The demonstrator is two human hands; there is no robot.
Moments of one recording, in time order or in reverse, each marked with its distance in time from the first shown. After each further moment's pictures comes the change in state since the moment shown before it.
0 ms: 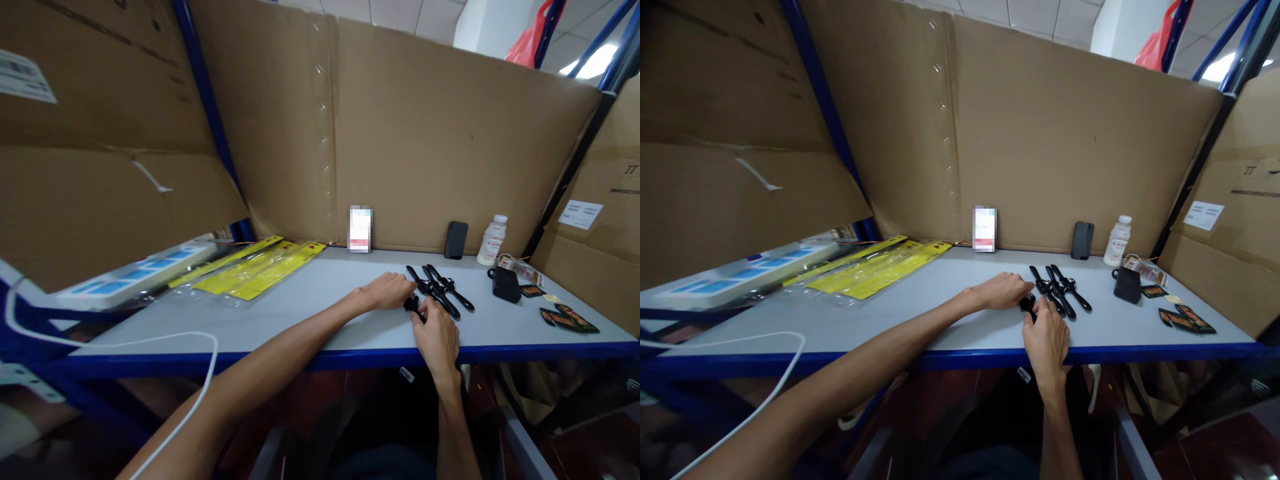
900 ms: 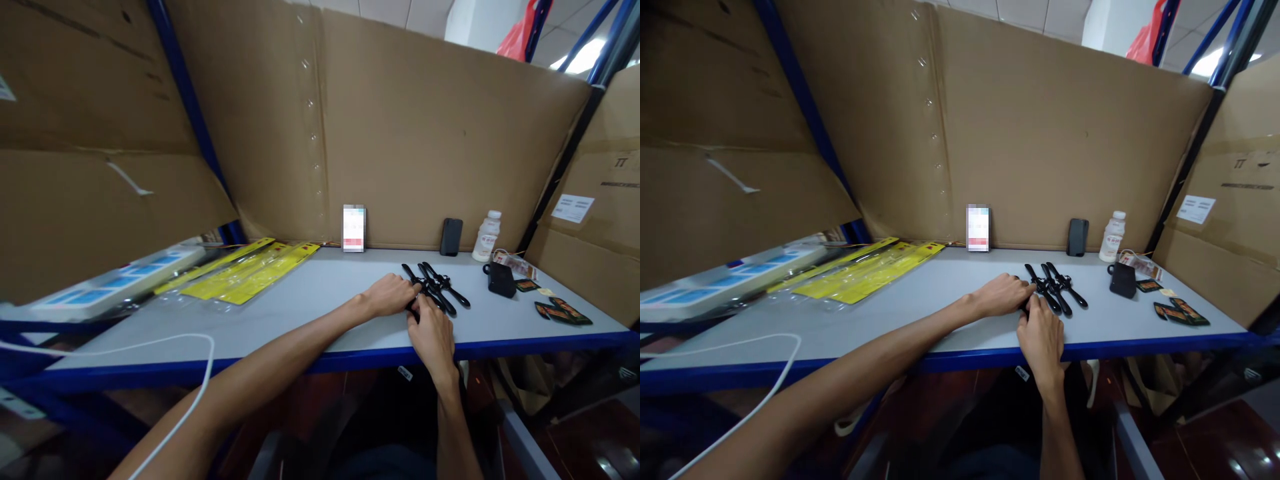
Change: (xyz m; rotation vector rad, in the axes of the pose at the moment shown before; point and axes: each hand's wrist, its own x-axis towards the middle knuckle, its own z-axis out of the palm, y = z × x) left_hand 0.003 0.013 0.004 0.094 0.051 0.109; right_hand -0.001 0.000 0.000 -0.030 -0.015 -0.102
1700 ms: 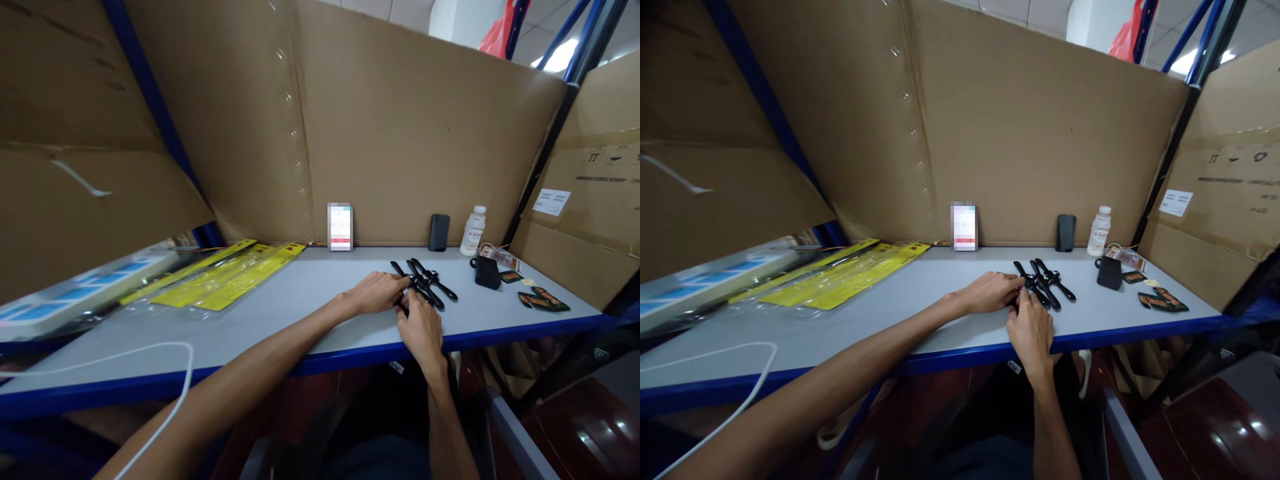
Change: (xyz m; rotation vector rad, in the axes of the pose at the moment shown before) left_hand -0.007 -0.005 0.000 -0.206 0.081 -0.022; right_hand 0.003 -0.002 -0.003 0.007 -0.063 0.057
